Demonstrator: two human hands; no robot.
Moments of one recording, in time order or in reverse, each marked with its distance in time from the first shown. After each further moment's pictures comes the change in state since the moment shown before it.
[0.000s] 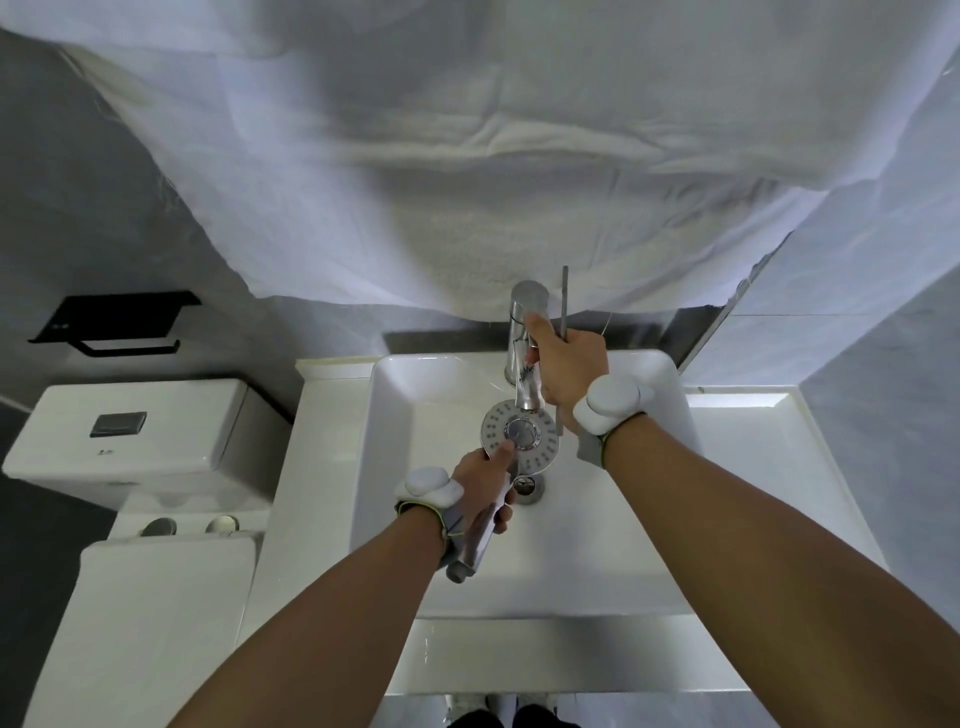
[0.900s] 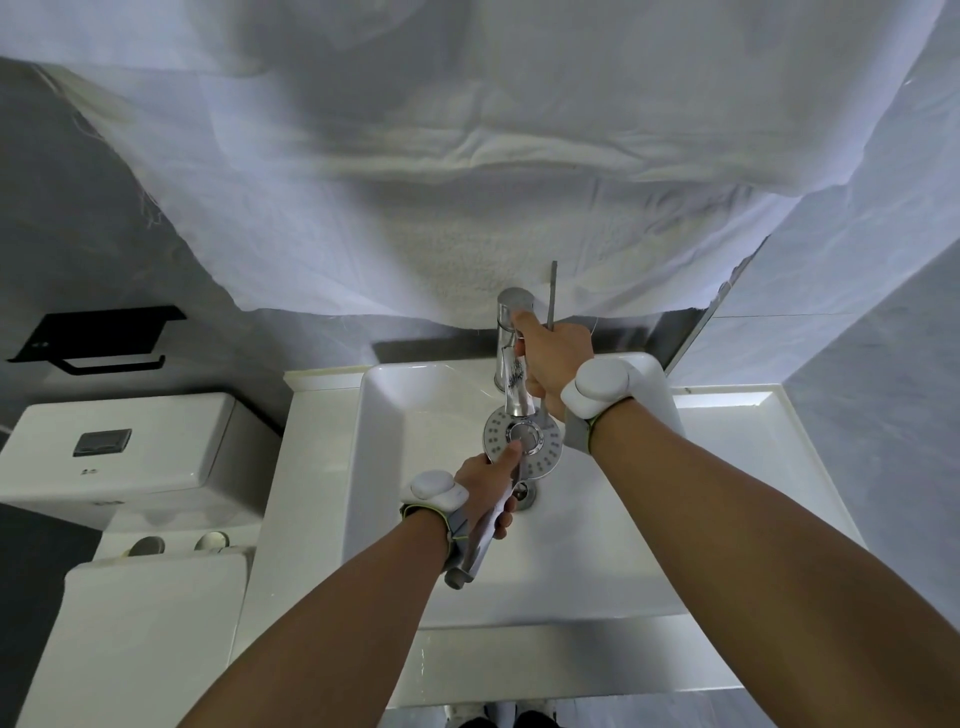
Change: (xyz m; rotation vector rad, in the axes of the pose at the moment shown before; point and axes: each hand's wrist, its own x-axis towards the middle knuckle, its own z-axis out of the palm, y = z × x) left_hand -0.003 0.009 0.012 0.069 -0.021 -0.003; right_hand 0.021 -0.005 0.002 0.012 -0.047 0.062
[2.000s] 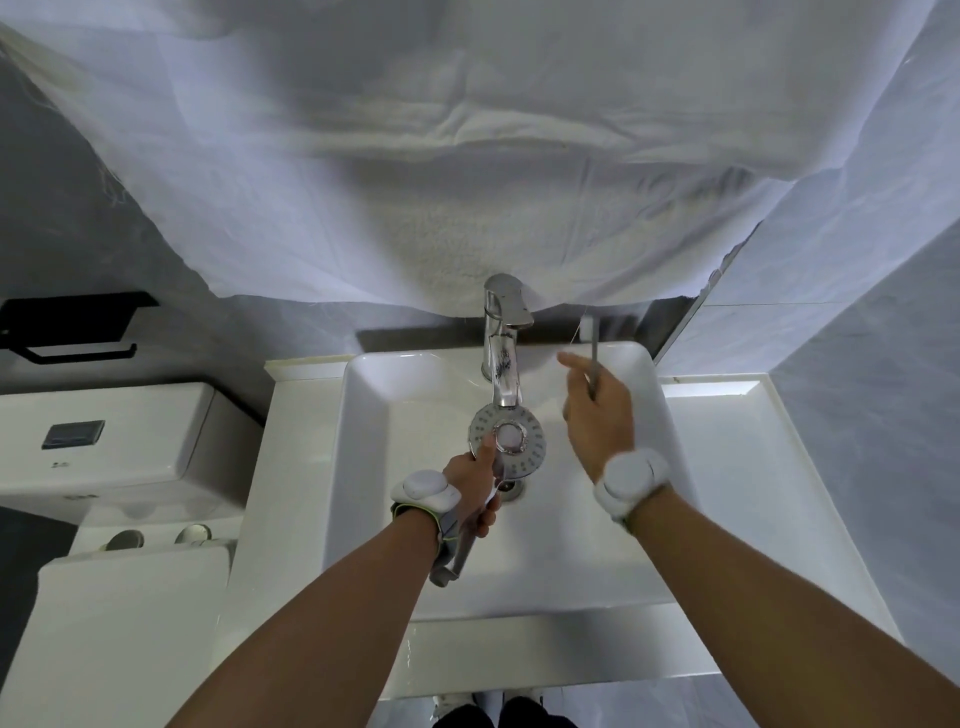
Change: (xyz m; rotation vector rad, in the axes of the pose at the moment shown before) left_hand 0.030 -0.023 -0.004 0.007 -0.005 -0.043; right_hand -0.047 0.068 -0.050 -0.145 0.190 -0.268
